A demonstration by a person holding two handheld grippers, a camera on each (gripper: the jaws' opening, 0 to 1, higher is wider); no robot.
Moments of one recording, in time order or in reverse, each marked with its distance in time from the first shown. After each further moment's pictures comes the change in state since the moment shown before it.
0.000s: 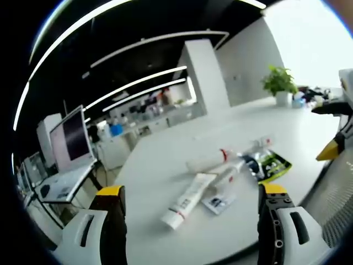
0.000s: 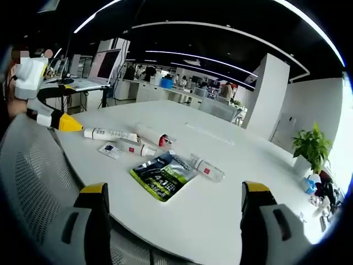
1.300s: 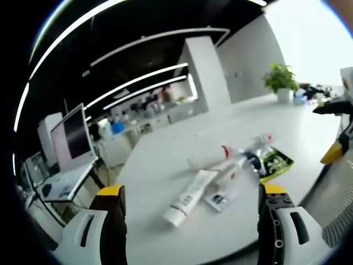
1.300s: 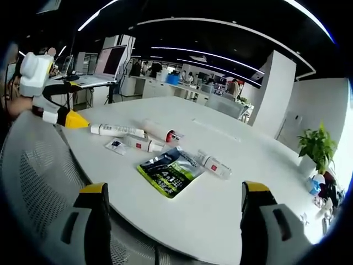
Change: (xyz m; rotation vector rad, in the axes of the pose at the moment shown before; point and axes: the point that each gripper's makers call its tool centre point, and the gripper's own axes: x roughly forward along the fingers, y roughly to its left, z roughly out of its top) left arm -0.002 0.001 -0.001 0.007 0.026 0.013; right arm -0.001 0.009 -0.004 0.000 0.025 0.063
